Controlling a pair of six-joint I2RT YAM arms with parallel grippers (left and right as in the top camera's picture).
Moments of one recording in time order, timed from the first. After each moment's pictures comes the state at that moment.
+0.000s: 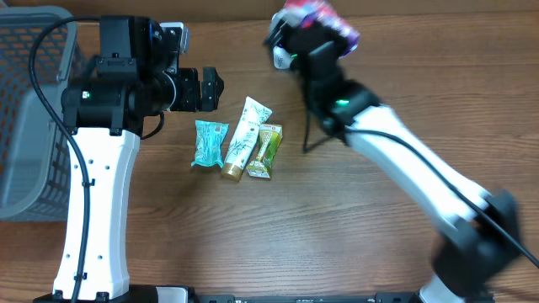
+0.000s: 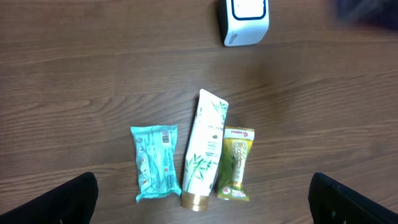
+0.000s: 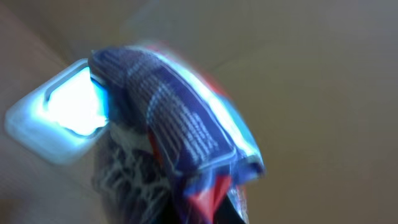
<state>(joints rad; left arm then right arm) -0.06 1.54 1.77 -1.16 0.19 -0.06 0.58 1.78 1.60 -0.25 0.58 -0.63</state>
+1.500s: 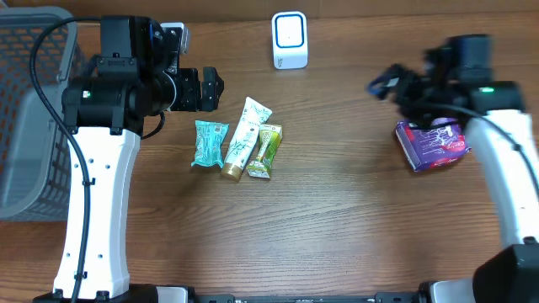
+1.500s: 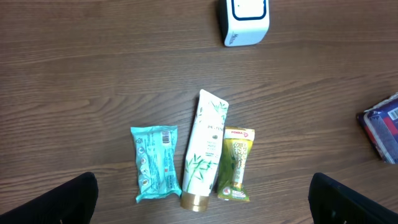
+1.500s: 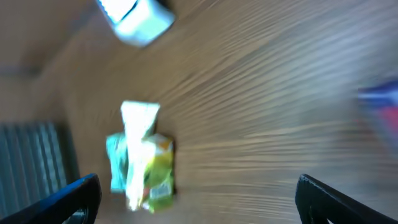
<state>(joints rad) -0.06 1.54 1.77 -1.15 0.20 -0.06 0.06 1.60 1.42 -0.84 -0.44 0.55</state>
